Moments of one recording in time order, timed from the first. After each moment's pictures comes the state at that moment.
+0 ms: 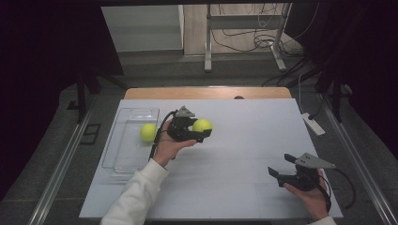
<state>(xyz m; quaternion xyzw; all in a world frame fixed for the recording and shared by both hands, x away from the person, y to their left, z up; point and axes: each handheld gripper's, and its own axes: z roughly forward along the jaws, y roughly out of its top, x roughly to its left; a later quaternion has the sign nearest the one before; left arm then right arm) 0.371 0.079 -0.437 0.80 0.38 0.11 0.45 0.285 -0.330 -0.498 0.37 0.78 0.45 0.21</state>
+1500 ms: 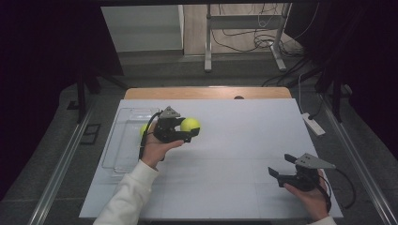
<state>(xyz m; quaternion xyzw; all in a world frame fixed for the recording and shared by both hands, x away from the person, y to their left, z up) 0.358 0.114 -0.432 0.78 0.40 0.12 0.46 0.284 -0.330 -0.498 0.37 0.78 0.45 0.22</state>
